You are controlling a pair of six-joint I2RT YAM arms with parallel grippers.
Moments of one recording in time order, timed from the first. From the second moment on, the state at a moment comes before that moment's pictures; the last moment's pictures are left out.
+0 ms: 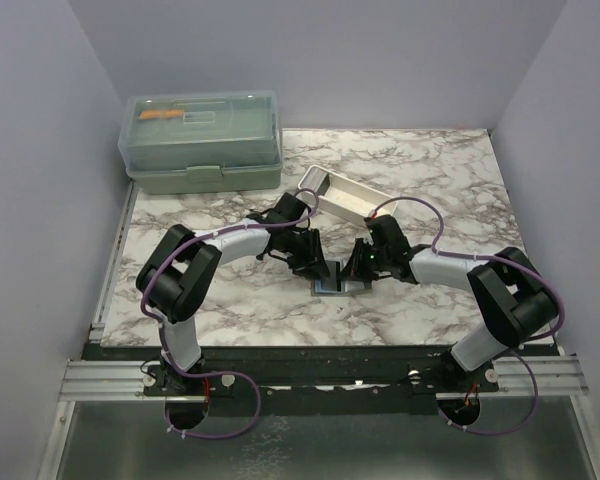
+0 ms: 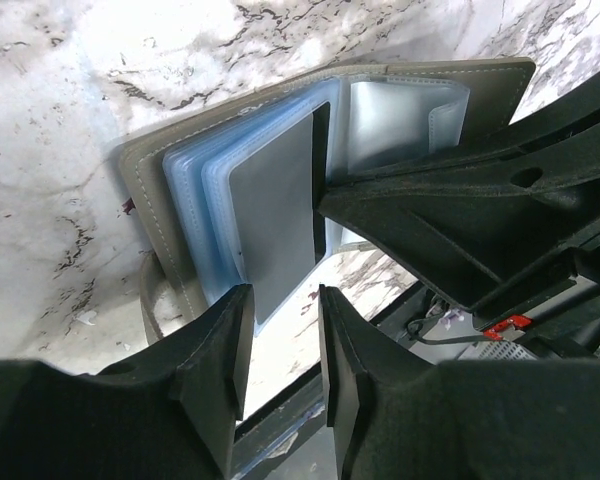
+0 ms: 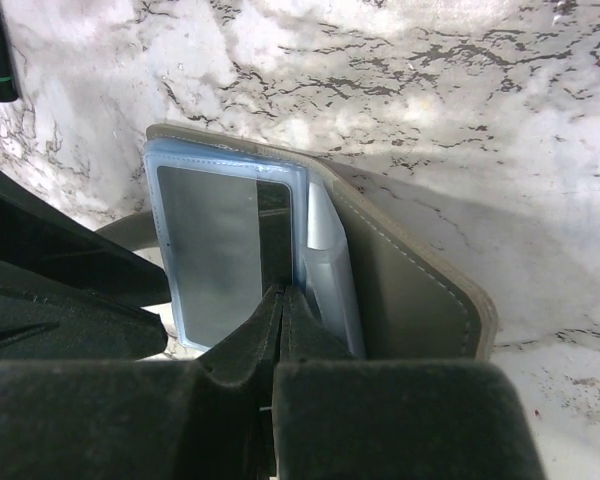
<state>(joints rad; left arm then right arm) -0.63 1.82 1.10 -0.31 0.54 -0.75 0.55 1.59 0.68 0.03 -0.26 0.72</state>
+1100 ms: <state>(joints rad) -0.64 1.79 1.06 -0.29 0.48 -0.75 0.55 1.60 0.68 0.05 -0.28 0.72</state>
